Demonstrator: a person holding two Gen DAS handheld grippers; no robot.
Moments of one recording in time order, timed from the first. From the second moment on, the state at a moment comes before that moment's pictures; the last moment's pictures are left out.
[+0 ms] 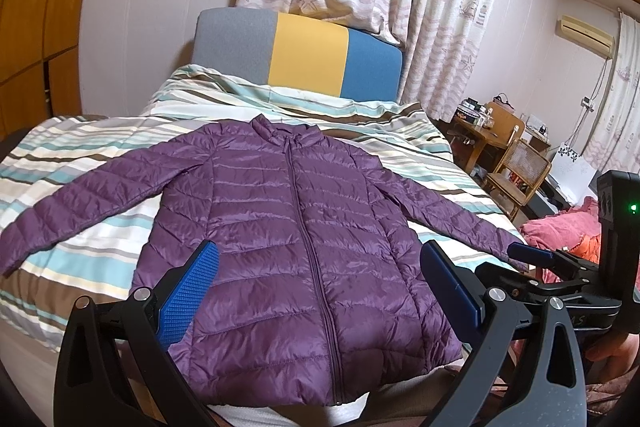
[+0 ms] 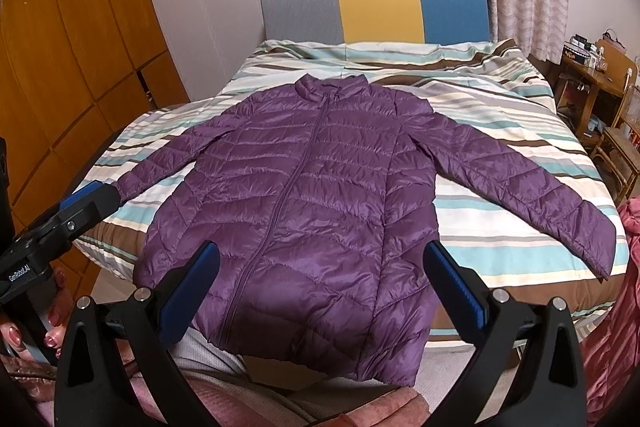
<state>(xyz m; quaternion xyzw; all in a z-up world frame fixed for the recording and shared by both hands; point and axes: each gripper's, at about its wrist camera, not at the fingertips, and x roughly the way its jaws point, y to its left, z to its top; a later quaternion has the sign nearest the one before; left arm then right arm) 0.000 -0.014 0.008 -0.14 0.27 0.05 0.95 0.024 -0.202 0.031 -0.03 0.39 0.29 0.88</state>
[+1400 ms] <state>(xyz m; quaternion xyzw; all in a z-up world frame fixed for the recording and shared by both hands) 0.076 0.045 -0.056 -0.09 0.32 0.15 0.93 0.167 -0.300 -0.088 0.12 0.48 0.10 0.87</state>
